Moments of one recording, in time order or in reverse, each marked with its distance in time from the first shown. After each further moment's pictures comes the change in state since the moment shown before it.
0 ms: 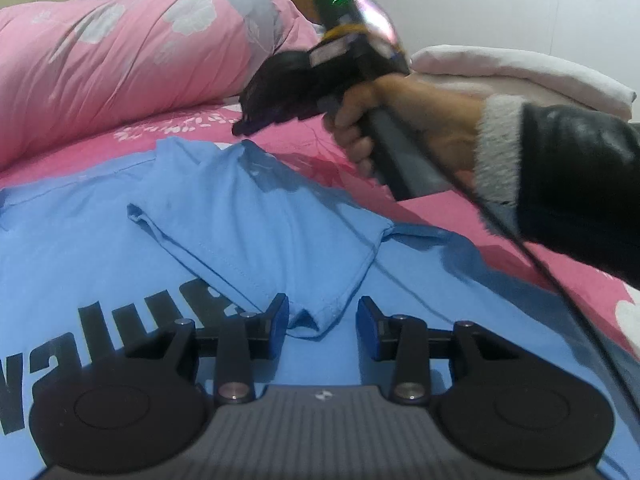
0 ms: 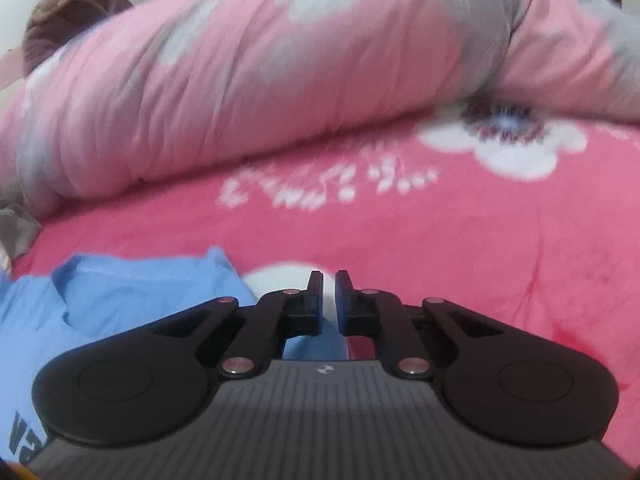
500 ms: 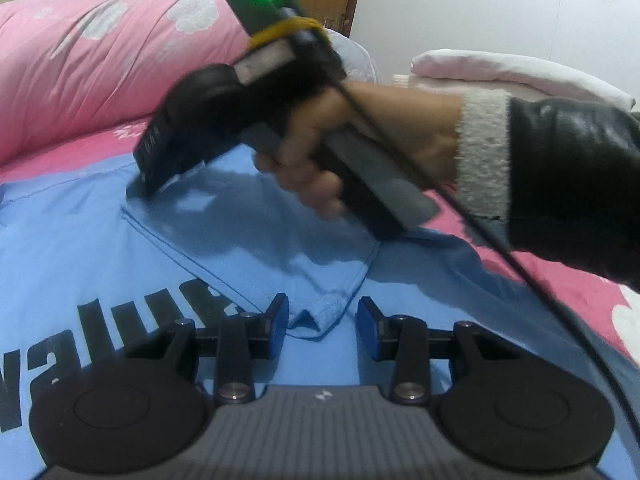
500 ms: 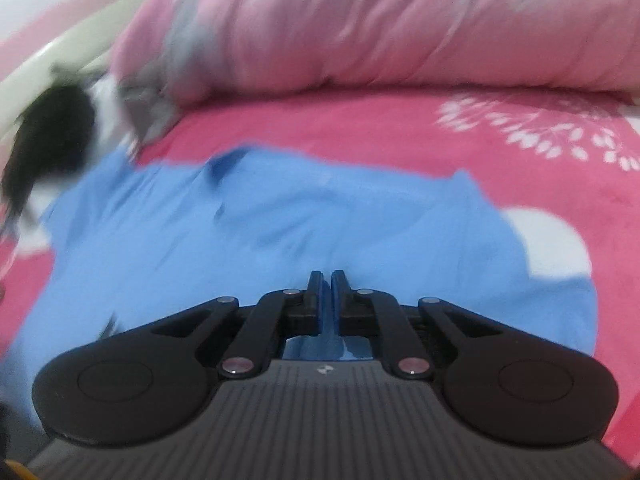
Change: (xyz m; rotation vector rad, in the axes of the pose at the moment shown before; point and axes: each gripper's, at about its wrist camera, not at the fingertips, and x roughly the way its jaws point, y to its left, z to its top) left arm 0.000 0.003 0.000 -0.017 -0.007 -0.014; right arm 0.030 0.080 -0.021 -0.214 0.191 0.336
